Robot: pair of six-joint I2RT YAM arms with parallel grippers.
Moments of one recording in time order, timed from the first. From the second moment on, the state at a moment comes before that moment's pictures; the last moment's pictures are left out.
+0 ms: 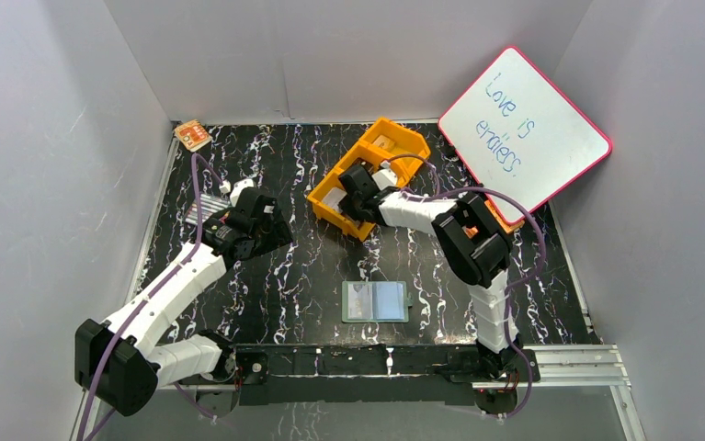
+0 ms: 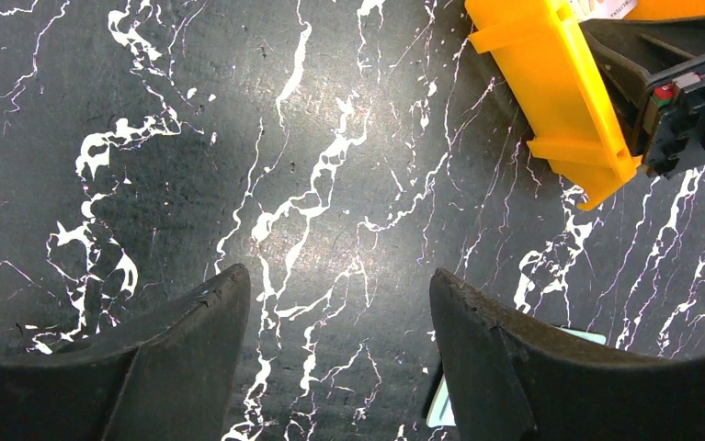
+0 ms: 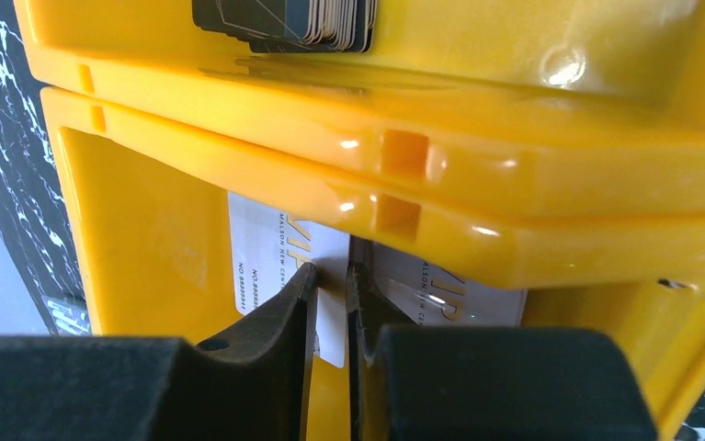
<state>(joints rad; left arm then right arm) -0.50 1.12 0.92 -0.74 -0.29 -0.77 0.75 2.08 1.42 -0.18 0.31 1.29</state>
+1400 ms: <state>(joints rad) -0.50 1.15 0.92 -0.74 -0.28 -0.78 0.73 1.92 1.29 -0.14 0.28 1.19</state>
